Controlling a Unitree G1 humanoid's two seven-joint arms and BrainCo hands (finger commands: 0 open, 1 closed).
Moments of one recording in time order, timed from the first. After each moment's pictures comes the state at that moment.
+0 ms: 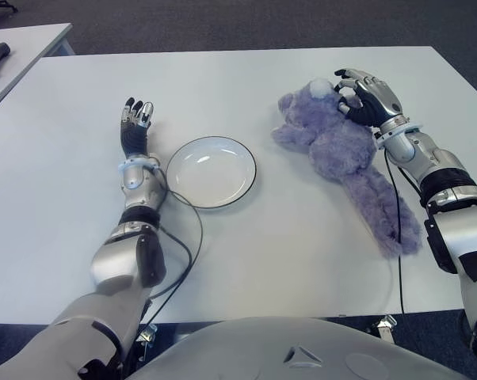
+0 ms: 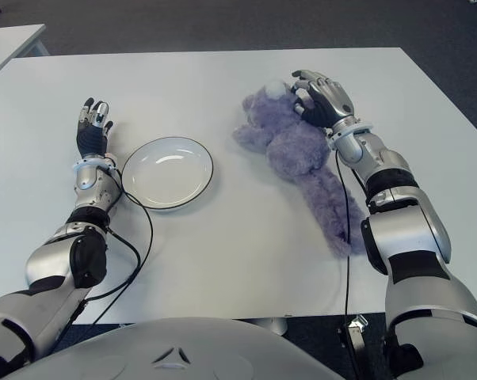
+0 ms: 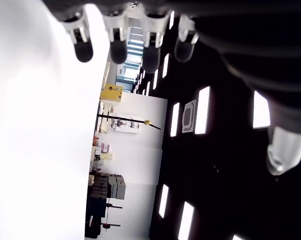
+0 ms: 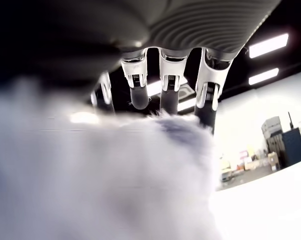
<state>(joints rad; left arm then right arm) -0.62 0.17 0.46 1.14 -0.14 -0.53 -0.05 -0.88 -0.62 0.33 1.18 -0.69 -0.74 -0.37</state>
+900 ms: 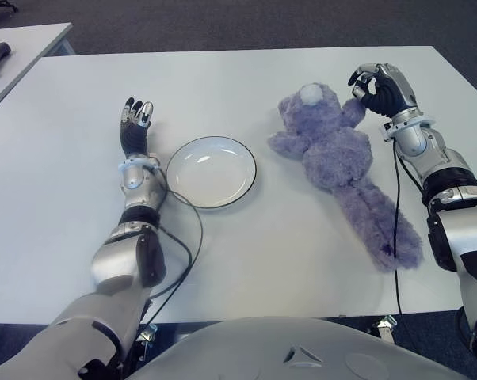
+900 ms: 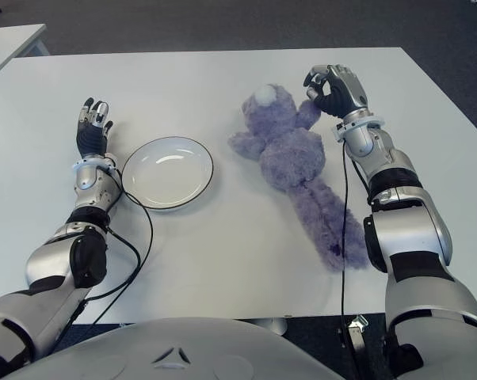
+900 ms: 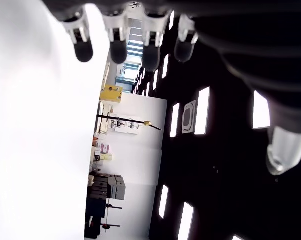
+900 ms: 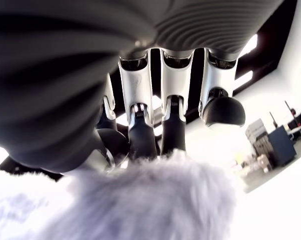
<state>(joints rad) -0.62 0.17 0.46 1.14 -0.14 -0.53 -0.05 -0.87 -0.62 0.23 1.17 -0.54 -0.74 -0.34</state>
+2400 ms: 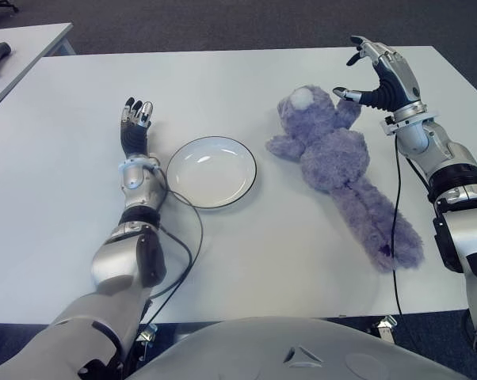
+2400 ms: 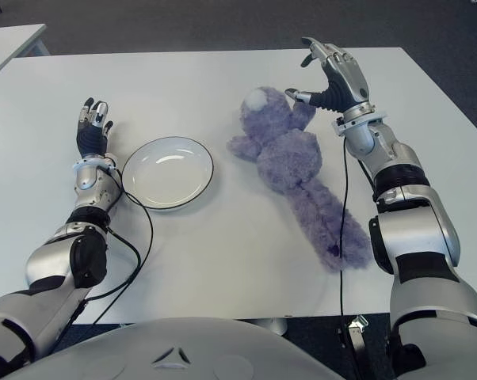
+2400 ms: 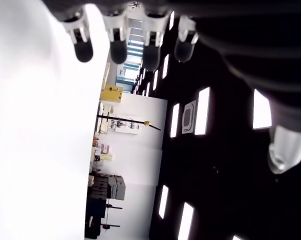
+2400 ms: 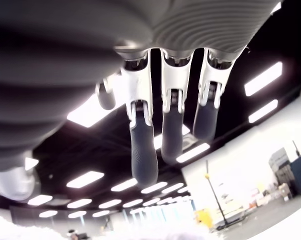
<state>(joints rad) -0.62 0.17 0.46 1.14 -0.14 -0.53 -0.05 -0.87 -0.65 0.29 1.08 -0.64 -0.81 -0.46</state>
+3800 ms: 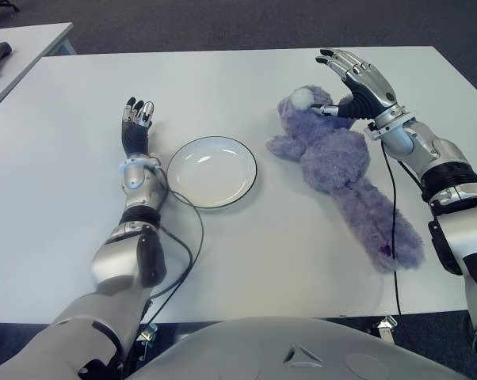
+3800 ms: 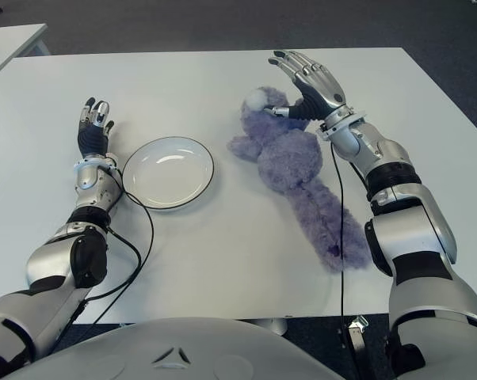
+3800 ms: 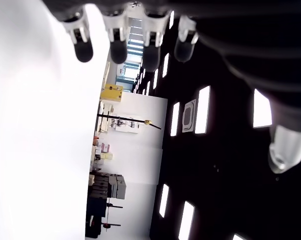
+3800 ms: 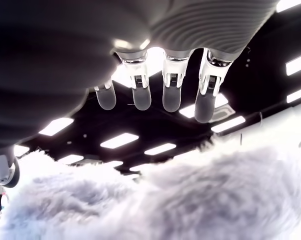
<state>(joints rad) -0.62 0.17 0.46 1.14 -0.14 -0.53 -0.05 -0.87 -0.64 0.40 1.01 -0.71 -0.81 -0.43</state>
